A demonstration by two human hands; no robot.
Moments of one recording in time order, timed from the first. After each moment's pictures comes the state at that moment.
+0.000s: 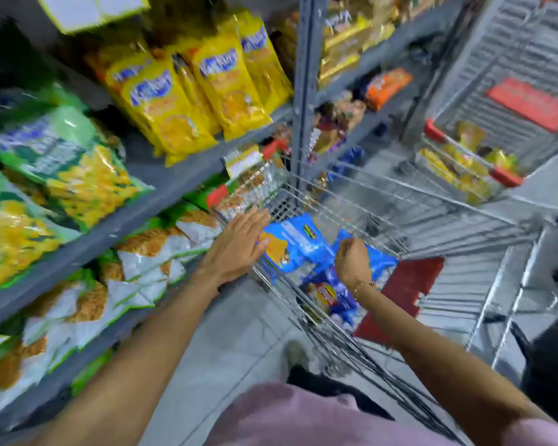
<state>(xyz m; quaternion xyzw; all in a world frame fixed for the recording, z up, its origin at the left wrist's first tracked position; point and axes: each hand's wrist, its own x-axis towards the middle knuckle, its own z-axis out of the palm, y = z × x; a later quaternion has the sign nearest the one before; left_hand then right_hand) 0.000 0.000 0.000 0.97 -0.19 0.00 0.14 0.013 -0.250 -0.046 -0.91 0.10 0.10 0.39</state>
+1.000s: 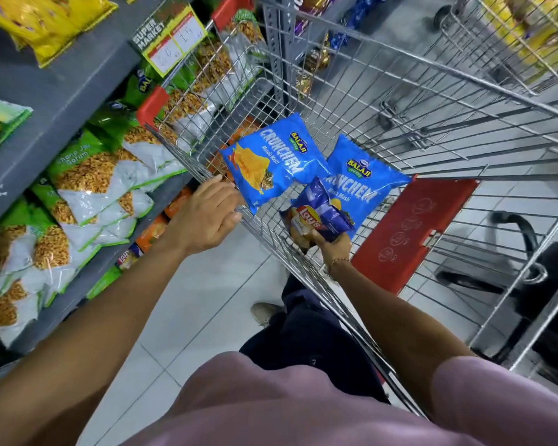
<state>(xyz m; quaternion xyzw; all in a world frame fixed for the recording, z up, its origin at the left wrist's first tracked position) 0.010 -0.002 -0.091 0.95 -0.28 -0.07 0.09 -0.032 -0.263 -0.212 -0.68 0.41 0.21 0.58</state>
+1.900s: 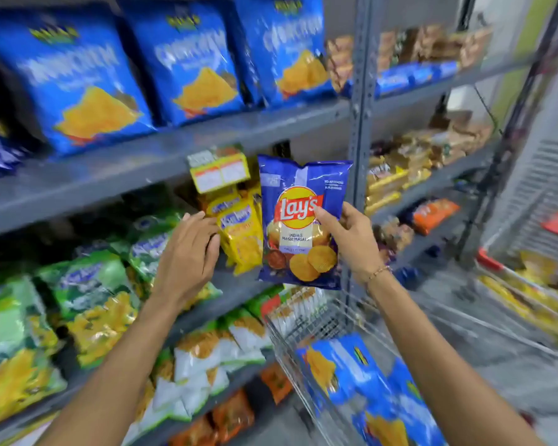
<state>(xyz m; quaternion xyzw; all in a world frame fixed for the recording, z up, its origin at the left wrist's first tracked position) 0.014 0.127 0.185 0.93 -0.05 0.37 0.03 0.094 -0.145 0.205 -0.65 -0.22 -0.02 0.73</state>
